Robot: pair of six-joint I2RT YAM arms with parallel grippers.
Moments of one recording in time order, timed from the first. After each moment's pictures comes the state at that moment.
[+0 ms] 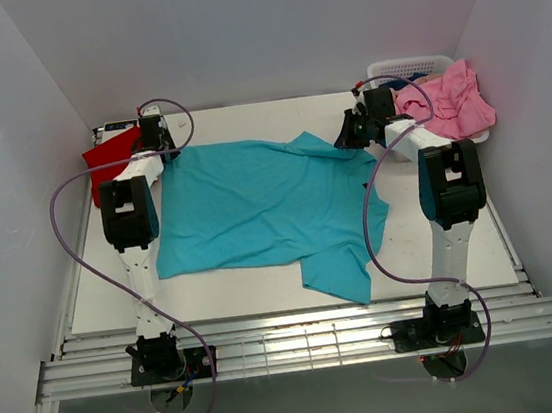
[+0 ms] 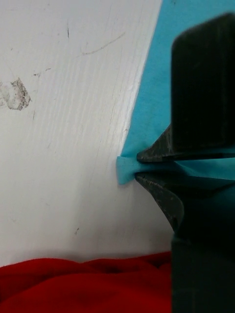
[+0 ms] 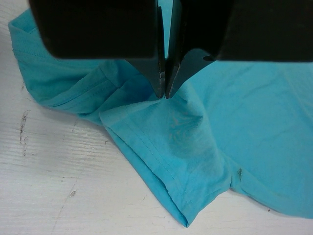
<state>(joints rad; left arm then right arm) 0.01 2.41 1.85 -0.06 -0.11 -0.17 0.16 2.09 1.56 -0.21 -0.36 0.31</state>
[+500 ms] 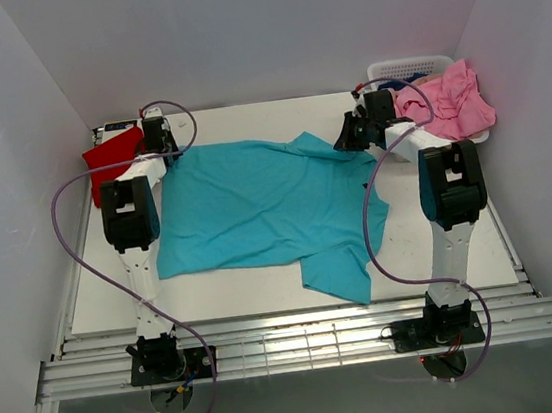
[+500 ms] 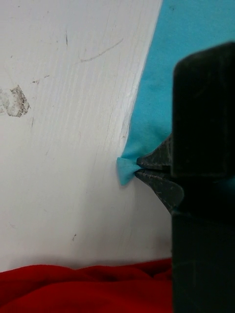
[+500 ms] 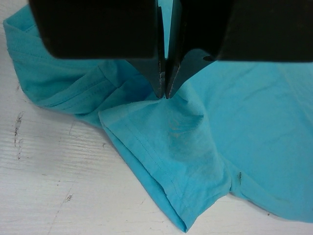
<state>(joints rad) -0.01 2.41 1.83 -0.03 -0.14 -0.17 0.16 2.09 1.53 -0.18 -0.37 0.31</state>
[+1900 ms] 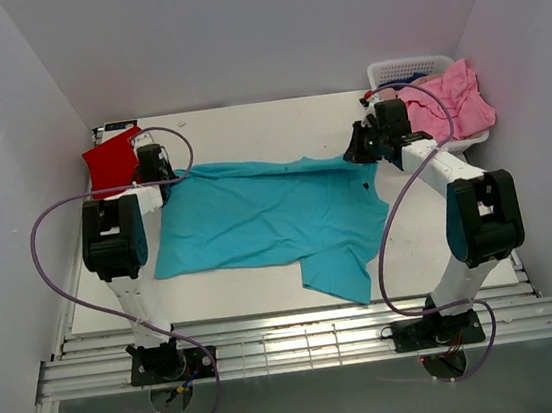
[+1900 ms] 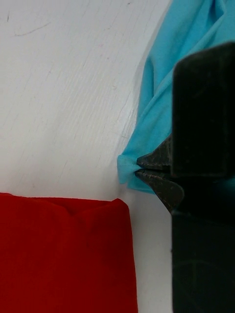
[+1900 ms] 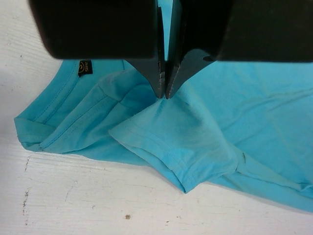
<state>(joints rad) -0.02 2.01 1.19 0.24 -0.23 -0.29 0.19 1.72 1.22 -0.19 -0.31 0.27</state>
